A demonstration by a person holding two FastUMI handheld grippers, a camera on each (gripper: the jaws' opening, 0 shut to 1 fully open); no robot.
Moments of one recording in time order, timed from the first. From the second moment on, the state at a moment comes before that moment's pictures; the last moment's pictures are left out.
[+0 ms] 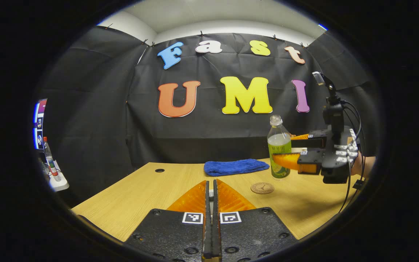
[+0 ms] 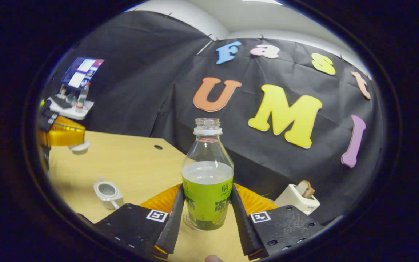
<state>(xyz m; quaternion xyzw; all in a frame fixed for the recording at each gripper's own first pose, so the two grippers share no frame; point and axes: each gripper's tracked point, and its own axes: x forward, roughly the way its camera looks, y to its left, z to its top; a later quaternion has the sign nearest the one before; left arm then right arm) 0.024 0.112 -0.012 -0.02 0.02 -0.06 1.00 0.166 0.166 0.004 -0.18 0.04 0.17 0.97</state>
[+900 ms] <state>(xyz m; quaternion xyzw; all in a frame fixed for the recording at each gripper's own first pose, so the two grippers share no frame) 0.013 0.101 -0.023 -0.03 0.02 -0.06 1.00 0.252 0.152 -0.077 -0.02 0.12 0.14 0.98</state>
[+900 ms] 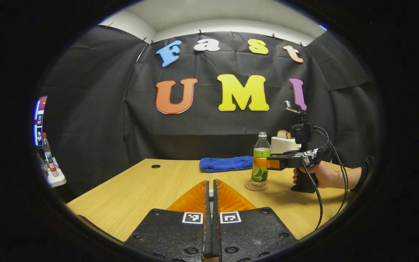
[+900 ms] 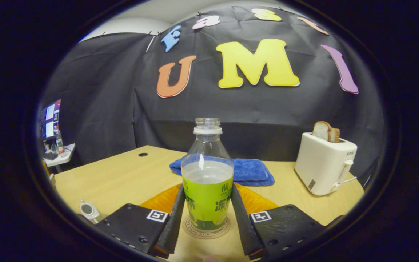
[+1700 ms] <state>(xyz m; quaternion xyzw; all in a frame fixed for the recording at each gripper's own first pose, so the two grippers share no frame) 0.021 0.090 -0.029 -0.04 0.02 -0.06 1.00 0.223 0.149 -0.076 -0.01 0.14 0.14 0.98</state>
